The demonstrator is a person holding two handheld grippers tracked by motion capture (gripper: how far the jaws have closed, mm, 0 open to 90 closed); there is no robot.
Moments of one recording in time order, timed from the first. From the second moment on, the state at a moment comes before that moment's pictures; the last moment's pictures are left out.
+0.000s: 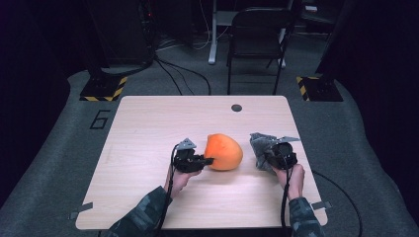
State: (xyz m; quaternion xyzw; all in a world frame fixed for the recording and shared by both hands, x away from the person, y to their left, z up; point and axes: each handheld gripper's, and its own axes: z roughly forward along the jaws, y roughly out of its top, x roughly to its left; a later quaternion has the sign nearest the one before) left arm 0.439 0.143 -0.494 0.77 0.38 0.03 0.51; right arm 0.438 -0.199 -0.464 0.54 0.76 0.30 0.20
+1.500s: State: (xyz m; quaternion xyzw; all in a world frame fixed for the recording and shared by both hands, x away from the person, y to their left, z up) left arm 0.428 0.135 -0.497 0.81 0.29 0.12 0.50; right arm 0.413 -0.067 -0.430 0.39 0.82 0.39 0.18
